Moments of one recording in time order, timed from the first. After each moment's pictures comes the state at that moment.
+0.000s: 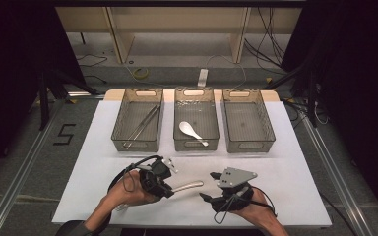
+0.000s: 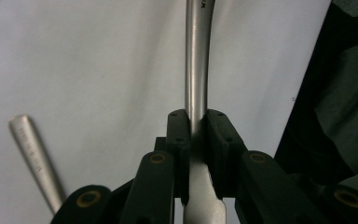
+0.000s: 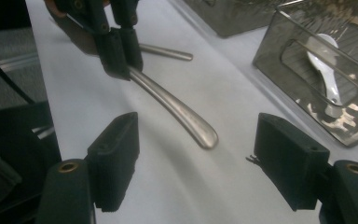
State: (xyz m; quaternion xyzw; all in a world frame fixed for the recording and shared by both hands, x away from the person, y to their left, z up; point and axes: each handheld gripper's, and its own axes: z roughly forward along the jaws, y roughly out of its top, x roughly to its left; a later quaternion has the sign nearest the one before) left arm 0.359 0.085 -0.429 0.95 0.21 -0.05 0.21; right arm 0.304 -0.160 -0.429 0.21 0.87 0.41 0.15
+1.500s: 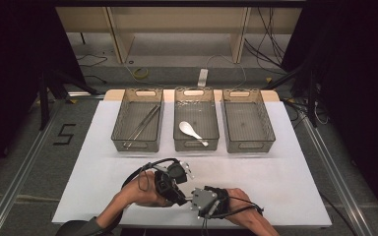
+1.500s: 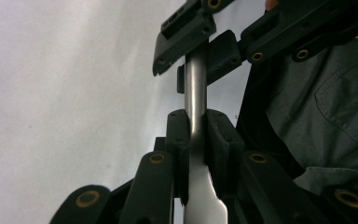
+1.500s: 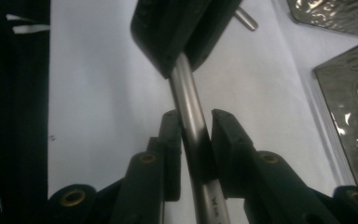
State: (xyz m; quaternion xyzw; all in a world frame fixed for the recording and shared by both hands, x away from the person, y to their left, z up) left arm 0.352 0.050 -0.421 0.96 0.15 -0.10 0.20; right arm 0.296 -0.111 -0.459 0.01 0.94 0.27 0.21
